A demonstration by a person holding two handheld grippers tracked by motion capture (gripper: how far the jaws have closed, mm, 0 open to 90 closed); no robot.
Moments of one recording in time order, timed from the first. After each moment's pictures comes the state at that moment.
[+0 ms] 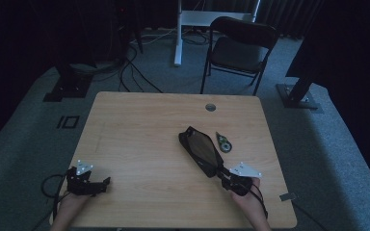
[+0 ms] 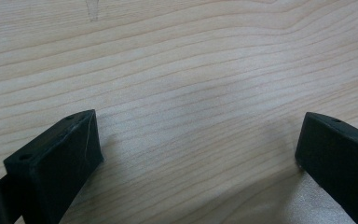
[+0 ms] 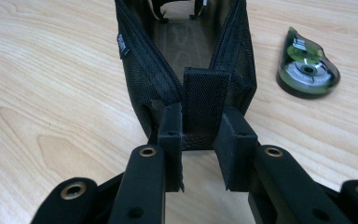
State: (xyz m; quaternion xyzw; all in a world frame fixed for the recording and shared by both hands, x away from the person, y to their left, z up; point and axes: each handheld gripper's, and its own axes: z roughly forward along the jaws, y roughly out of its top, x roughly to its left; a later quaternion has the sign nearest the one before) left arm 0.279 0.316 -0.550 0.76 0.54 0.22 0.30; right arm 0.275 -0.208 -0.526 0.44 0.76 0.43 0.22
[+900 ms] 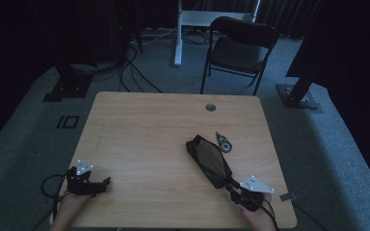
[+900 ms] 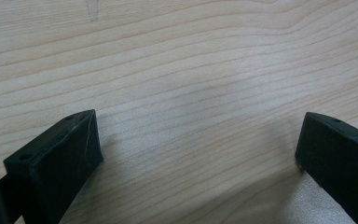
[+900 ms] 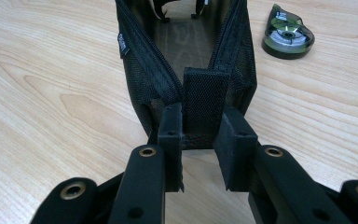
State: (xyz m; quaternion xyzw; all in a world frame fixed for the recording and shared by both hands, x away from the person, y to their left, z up) left arm 0.279 0.316 -0.550 0.76 0.54 0.22 0.30; right arm 0.232 -0.231 -0.527 0.45 0.76 0.43 0.22
